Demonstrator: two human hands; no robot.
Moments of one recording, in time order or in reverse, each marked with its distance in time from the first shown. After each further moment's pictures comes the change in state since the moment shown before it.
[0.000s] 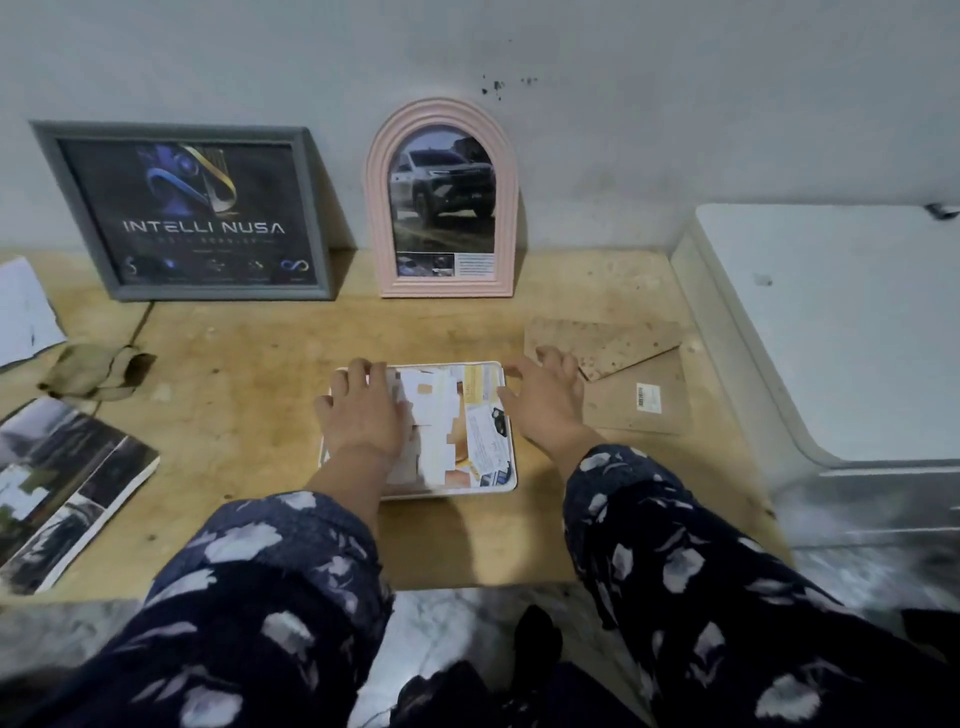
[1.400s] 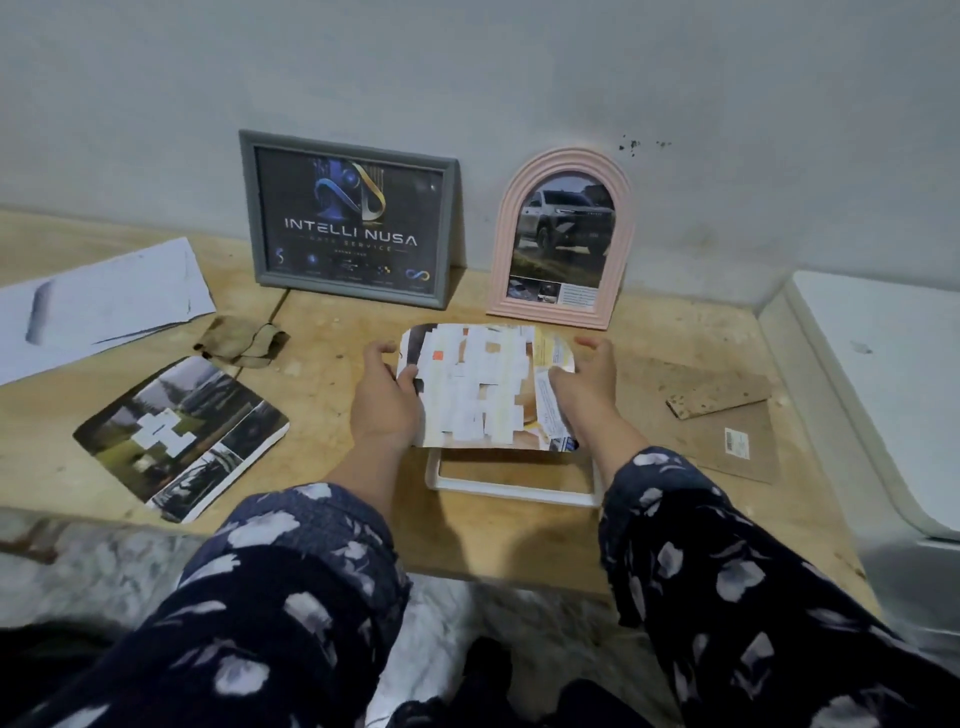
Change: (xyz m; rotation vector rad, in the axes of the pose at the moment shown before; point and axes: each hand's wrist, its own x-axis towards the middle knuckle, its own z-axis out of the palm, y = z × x) left_hand -0.006 -0.093 -0.034 -0.852 0.245 -0.333; right_hand -0.006 -0.103 0.003 0.913 0.052 0.271
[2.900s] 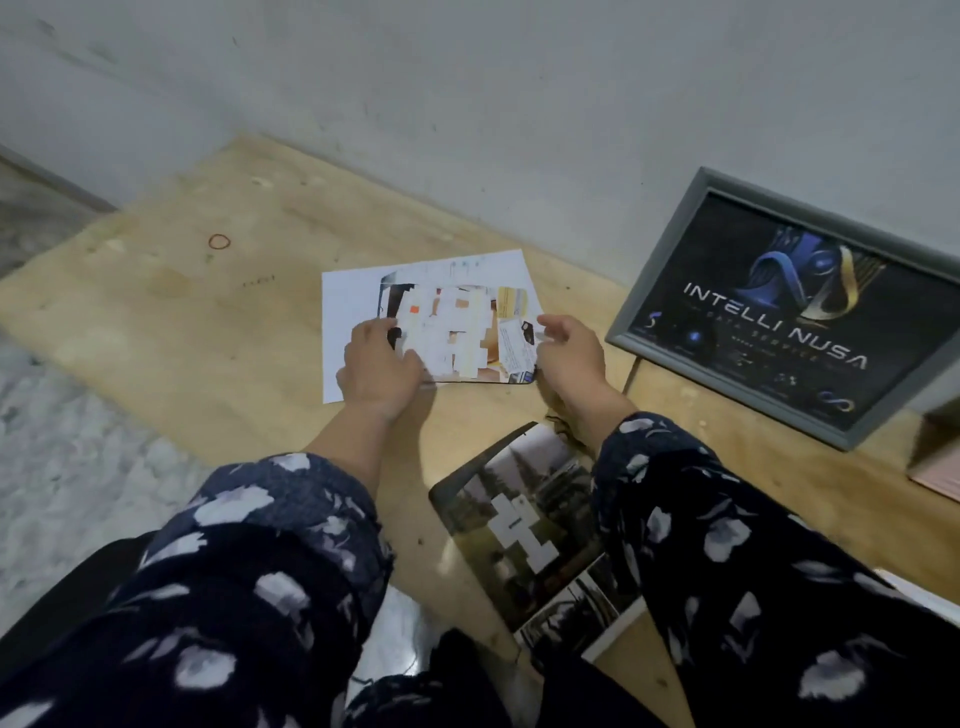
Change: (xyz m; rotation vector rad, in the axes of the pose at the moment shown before) left_hand 0.283 -0.246 -0.298 0.195 0.090 -0.252; right_hand -0.048 -0.108 0.496 -0.341 -0.467 -0.203
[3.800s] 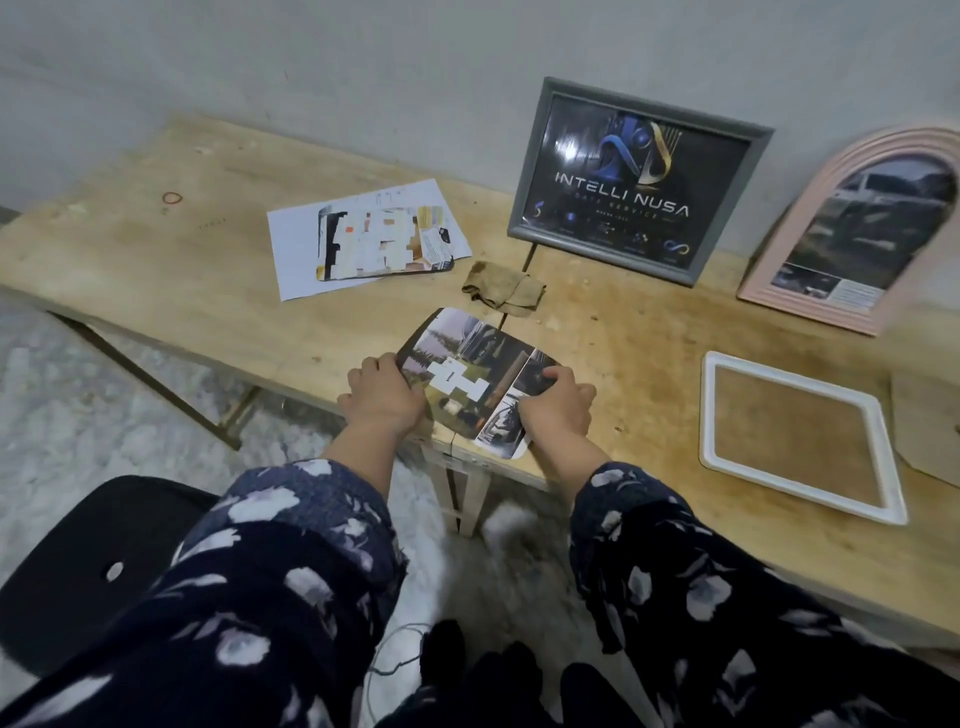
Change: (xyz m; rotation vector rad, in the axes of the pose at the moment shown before) left_hand -0.211 -0.024 0.034 0.340 -0.213 0.082; right_hand -0.224 0.130 -0.057 -0.103 0.218 0.329
